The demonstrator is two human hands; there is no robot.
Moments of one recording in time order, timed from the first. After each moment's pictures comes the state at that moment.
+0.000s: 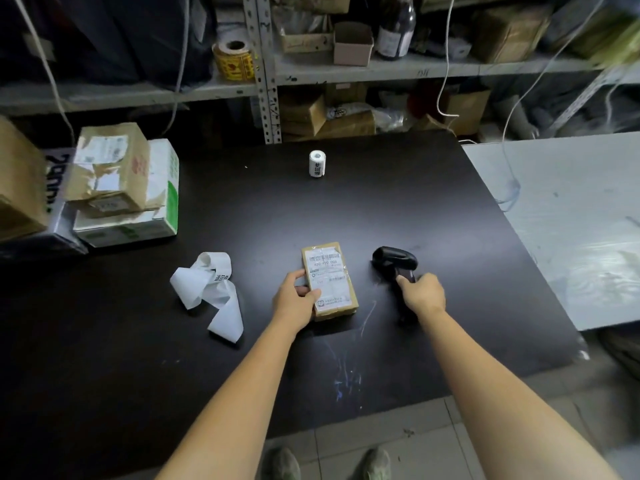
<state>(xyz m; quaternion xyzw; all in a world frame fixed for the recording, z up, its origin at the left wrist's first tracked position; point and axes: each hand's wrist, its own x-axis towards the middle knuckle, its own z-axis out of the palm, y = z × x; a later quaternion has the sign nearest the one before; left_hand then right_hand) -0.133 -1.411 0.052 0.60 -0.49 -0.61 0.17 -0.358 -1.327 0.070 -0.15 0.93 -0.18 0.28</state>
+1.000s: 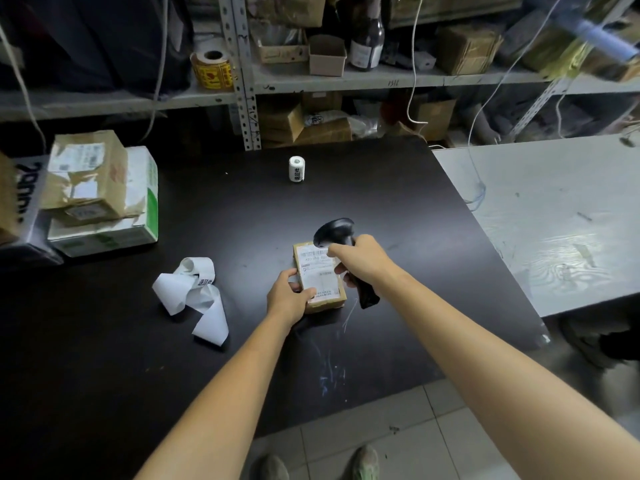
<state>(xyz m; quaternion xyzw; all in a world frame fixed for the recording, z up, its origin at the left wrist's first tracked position) -0.151 -1.411 0.053 0.60 -0.52 -0.58 0.15 -0.288 -1.367 0.179 -0.27 0.78 -0.33 0.45</state>
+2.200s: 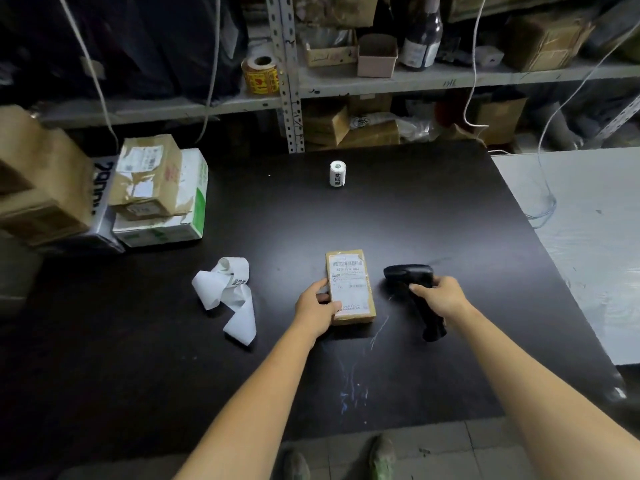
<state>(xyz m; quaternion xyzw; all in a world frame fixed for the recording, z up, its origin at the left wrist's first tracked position) -0.154 -1.408 0.058 0.60 -0.45 -0.64 0.16 -0.397 -1.335 0.079 -0.23 0.84 -0.28 0.40</state>
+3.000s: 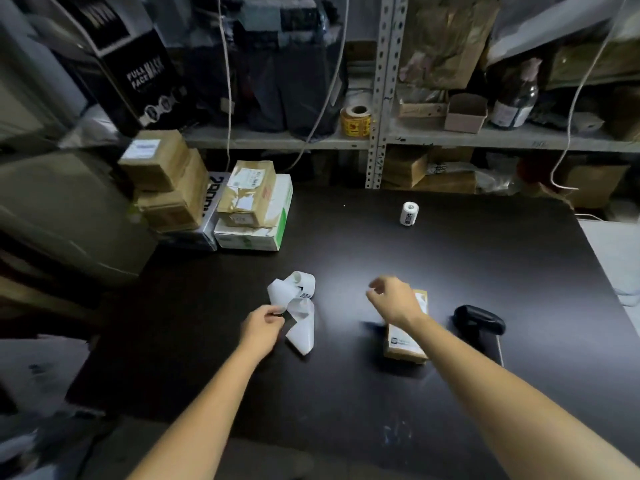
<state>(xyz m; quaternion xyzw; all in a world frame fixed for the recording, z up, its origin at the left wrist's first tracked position) 0.028 -1.418 0.117 0.75 -0.46 -0.43 0.21 -0.239 -1.436 0.132 -0.55 0.75 -0.15 0.34</state>
